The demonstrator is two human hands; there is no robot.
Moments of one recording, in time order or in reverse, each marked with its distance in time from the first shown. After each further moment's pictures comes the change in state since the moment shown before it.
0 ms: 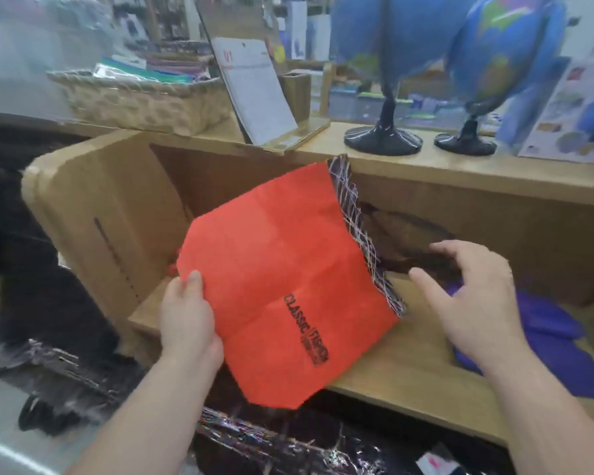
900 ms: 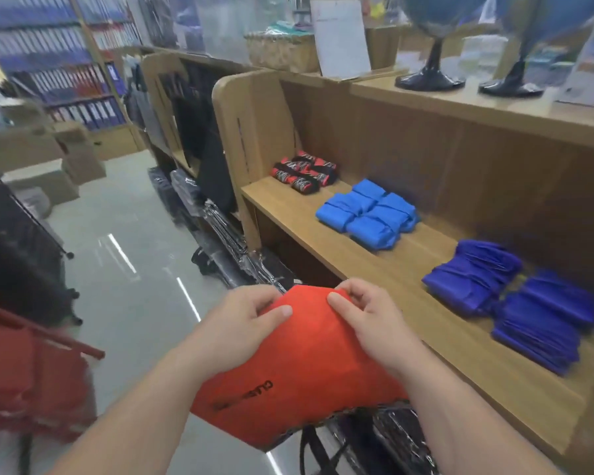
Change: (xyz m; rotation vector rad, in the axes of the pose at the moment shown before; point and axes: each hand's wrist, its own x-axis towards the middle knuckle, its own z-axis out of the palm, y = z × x) left_hand -0.392 -0.064 -0.028 1.071 -0.267 0.229; right_hand -0.159 0.095 -0.089 0.924 -1.038 -0.123
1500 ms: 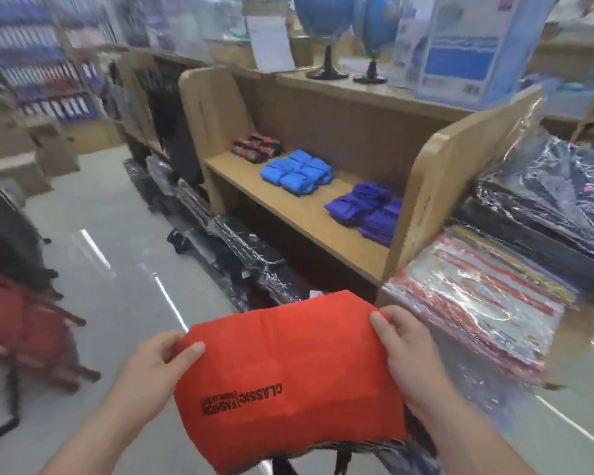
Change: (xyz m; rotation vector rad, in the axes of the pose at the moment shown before) left_hand -0.305 0.055 0.135 -0.381 0.227 -0.296; right_hand -0.356 0.007 -0.130 0.184 0.278 0.203
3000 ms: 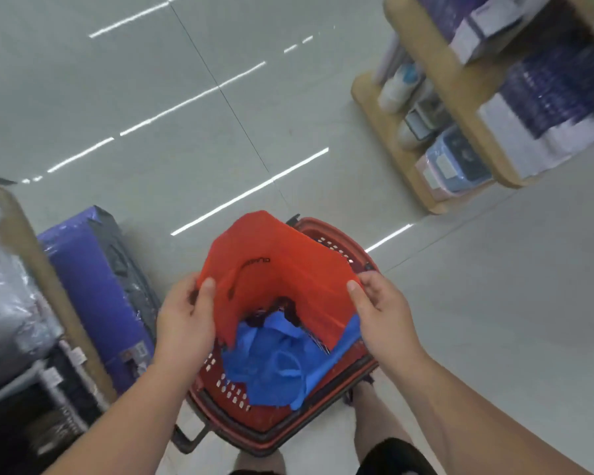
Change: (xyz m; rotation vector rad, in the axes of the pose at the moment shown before) left_hand -0.140 -0.163 0.900 0.569 -1.060 0.289; right_hand -0.290 0.511 -0.500 0.216 1.241 0.758
